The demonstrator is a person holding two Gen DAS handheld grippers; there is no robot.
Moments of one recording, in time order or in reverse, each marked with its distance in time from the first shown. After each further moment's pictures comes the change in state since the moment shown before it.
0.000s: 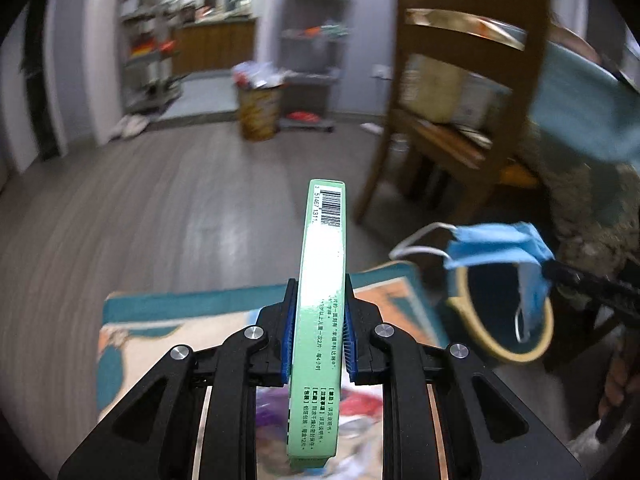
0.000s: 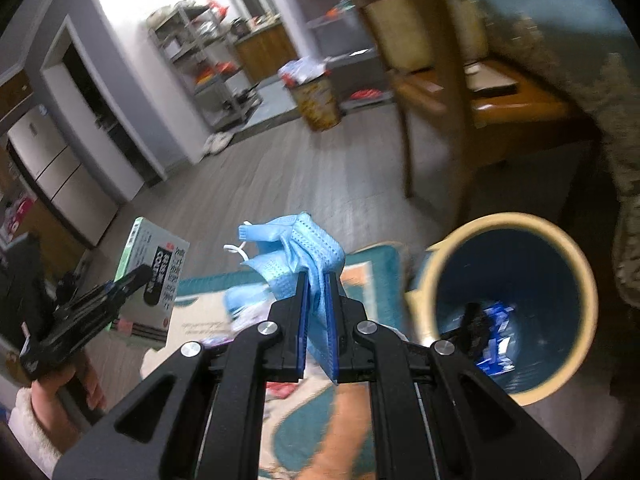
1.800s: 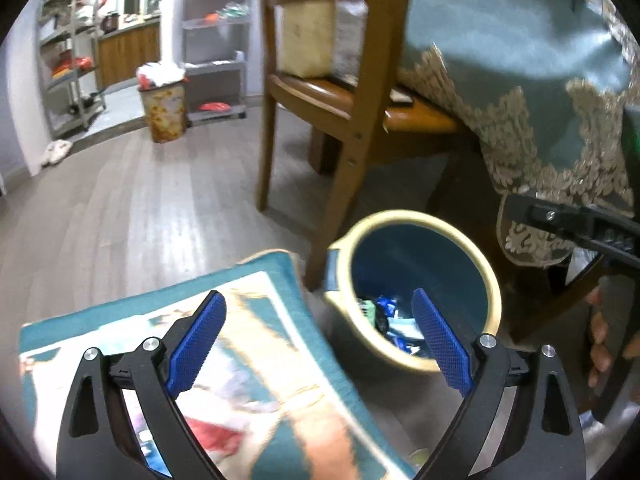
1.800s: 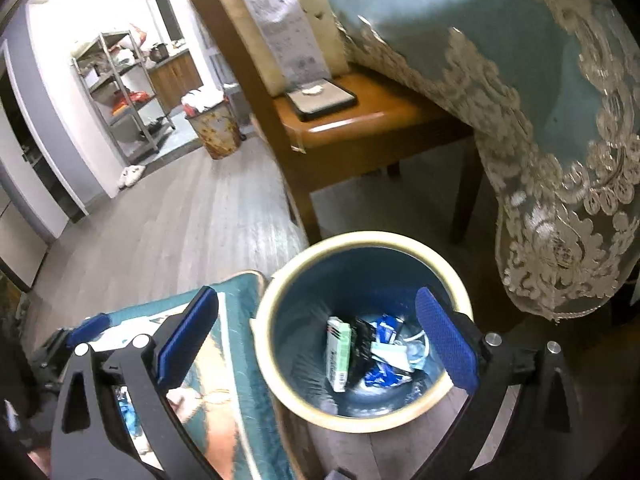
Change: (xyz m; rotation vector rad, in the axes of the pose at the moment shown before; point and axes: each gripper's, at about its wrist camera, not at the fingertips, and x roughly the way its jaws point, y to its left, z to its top) left arm 0.057 -0.138 -0.010 0.127 0.052 -0.152; right arm -0.026 -0.106 0.015 0.091 -0.062 -0.265
